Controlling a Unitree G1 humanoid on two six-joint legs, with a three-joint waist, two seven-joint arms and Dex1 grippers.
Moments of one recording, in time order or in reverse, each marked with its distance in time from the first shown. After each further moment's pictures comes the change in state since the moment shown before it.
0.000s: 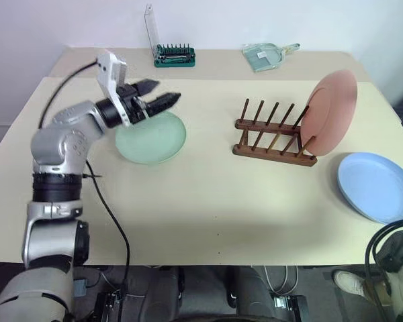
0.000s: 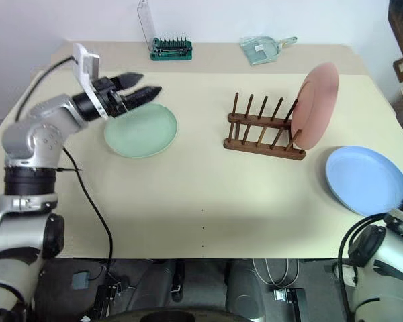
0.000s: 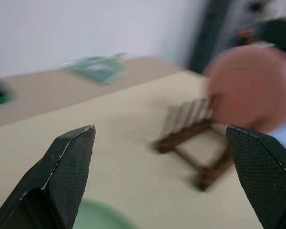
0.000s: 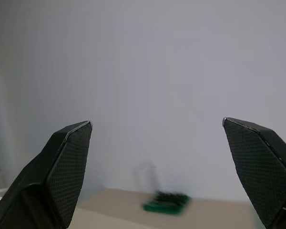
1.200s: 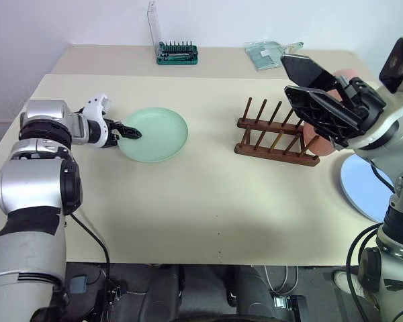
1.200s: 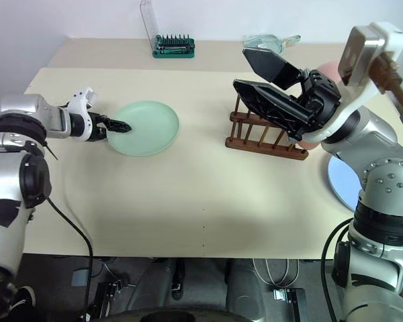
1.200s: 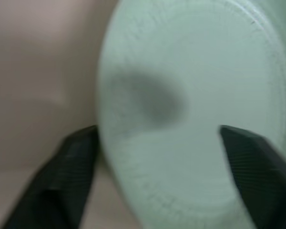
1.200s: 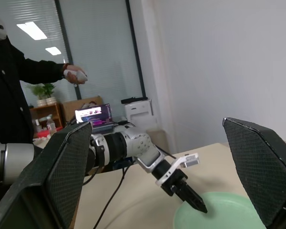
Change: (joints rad) left arm -0.413 -0.002 -0.028 1.026 0.398 0.278 0.017; right arm 0.111 0.096 0.311 -0.384 0.174 0.134 0.028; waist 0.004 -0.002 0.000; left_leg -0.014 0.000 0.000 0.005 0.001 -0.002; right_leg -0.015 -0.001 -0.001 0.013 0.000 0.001
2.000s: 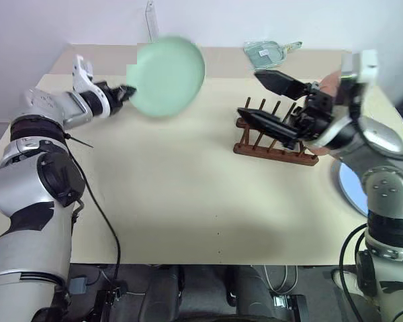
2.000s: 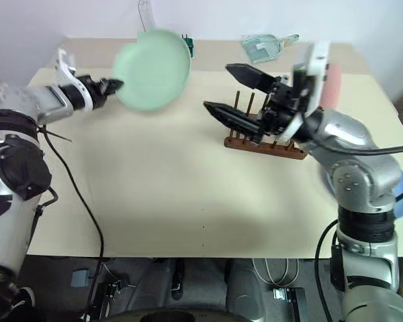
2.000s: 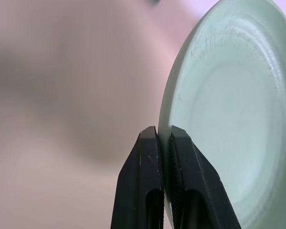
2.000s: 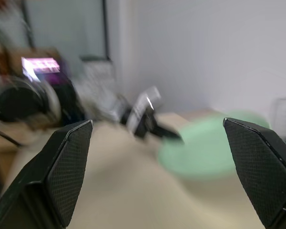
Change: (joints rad) left arm -0.005 -0.032 0.468 -0.193 -0.293 -0.070 0.223; right arm -0.014 0.030 0.260 -0.005 -0.519 -0.256 0.001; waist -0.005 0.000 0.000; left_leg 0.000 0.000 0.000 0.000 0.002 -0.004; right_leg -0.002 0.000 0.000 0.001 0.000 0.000
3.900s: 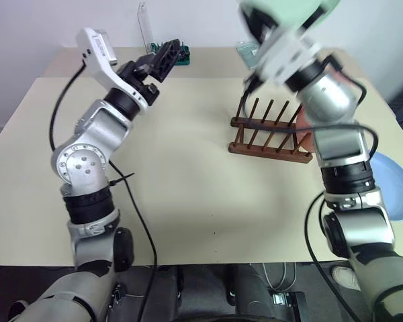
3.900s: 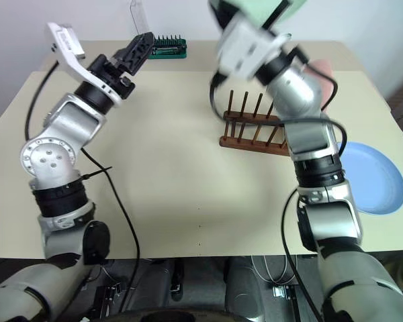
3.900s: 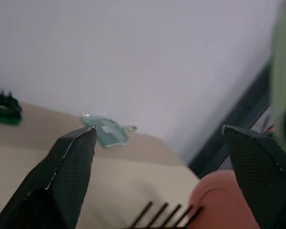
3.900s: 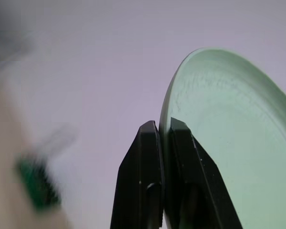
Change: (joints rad) left arm 0.547 -0.275 -0.239 -1.273 -0.412 -0.148 0.329; right arm -0.402 0.239 0.044 0.476 -0.768 -0.660 -0.405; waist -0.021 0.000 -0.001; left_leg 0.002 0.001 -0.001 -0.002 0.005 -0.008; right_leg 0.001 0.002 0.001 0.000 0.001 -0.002
